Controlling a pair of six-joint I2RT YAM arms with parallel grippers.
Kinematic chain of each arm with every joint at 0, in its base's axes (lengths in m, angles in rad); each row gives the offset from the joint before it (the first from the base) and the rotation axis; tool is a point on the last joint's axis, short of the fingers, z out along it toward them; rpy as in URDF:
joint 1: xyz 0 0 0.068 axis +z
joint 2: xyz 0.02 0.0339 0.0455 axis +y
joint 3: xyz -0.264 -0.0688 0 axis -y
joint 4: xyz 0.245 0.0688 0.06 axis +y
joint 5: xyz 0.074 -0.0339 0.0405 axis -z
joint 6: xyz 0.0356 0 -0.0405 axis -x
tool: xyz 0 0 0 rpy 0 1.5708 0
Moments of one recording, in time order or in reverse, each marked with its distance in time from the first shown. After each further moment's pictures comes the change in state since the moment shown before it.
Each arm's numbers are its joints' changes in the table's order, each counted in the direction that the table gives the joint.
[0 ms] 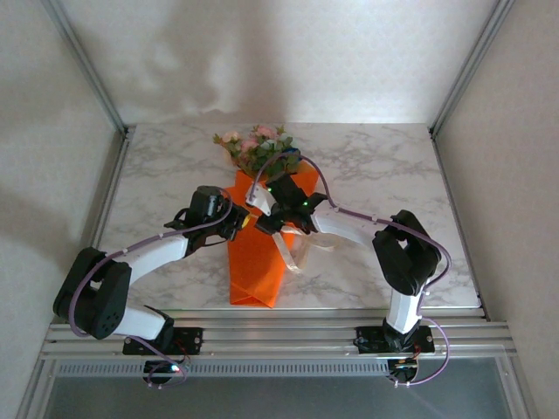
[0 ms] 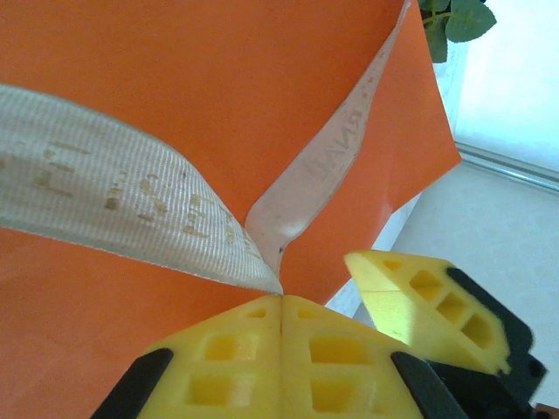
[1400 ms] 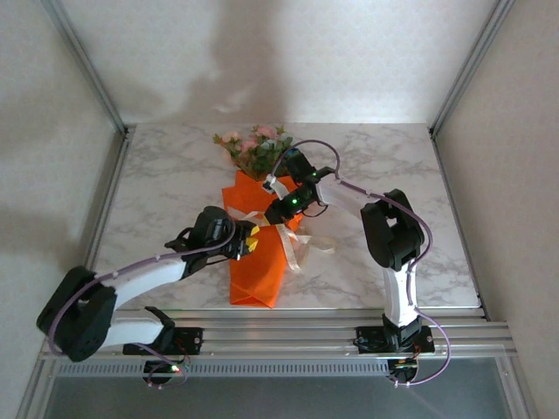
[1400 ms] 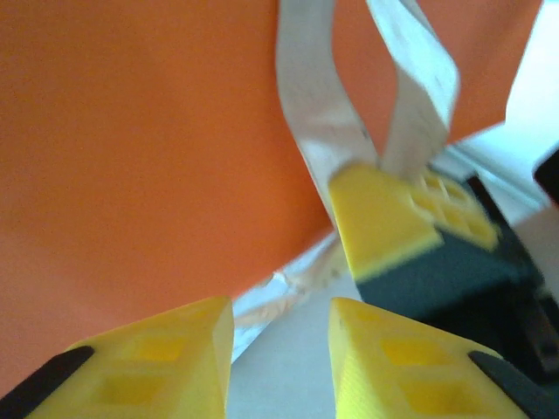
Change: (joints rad) left arm -0.152 -0.116 -0.145 -0.047 -0.050 0.402; right arm -0.215 0.219 0.251 0.367 -0.661 -0.344
